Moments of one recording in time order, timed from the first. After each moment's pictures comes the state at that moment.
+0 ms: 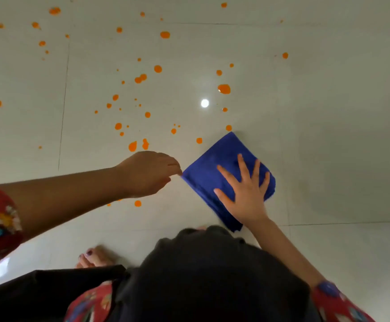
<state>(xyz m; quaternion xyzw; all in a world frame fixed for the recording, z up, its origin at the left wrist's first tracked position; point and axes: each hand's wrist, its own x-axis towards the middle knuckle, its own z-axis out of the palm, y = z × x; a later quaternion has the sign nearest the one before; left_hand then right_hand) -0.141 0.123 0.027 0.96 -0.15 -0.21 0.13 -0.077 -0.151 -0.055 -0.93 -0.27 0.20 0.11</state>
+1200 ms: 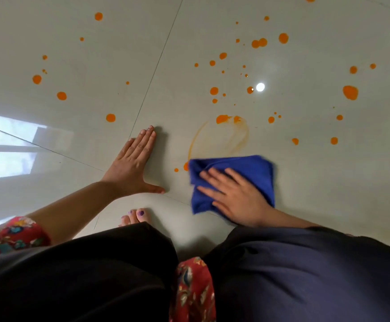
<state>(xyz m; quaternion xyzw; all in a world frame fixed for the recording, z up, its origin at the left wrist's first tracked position) -0.355 0.218 -0.068 0.92 0.25 -0.21 0.21 -0.139 -0.020 -0.103 -0.64 -0.77 0.08 -0.01</state>
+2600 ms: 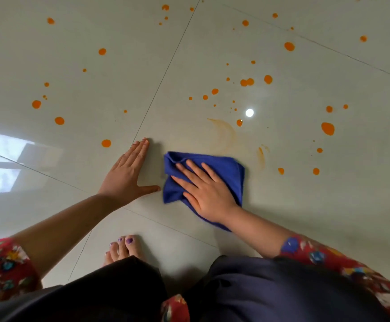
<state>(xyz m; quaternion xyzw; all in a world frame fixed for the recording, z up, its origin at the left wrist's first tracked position) -0.331 0.236 -0.074 0.90 0.33 -0.12 0.25 -0.142 0.064 -0.106 -0.68 -0.73 0.09 0.02</state>
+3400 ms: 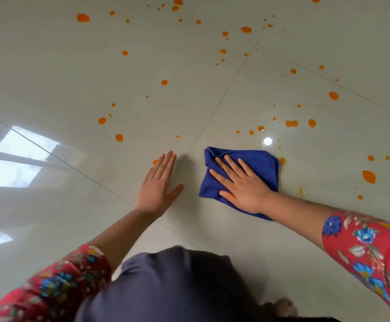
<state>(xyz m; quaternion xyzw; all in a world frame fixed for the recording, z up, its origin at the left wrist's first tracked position) -0.353 0.259 -0.076 0.87 0.43 -0.01 0.25 -0.097 0.153 -0.099 -0.63 -0.77 0.06 -0.08</state>
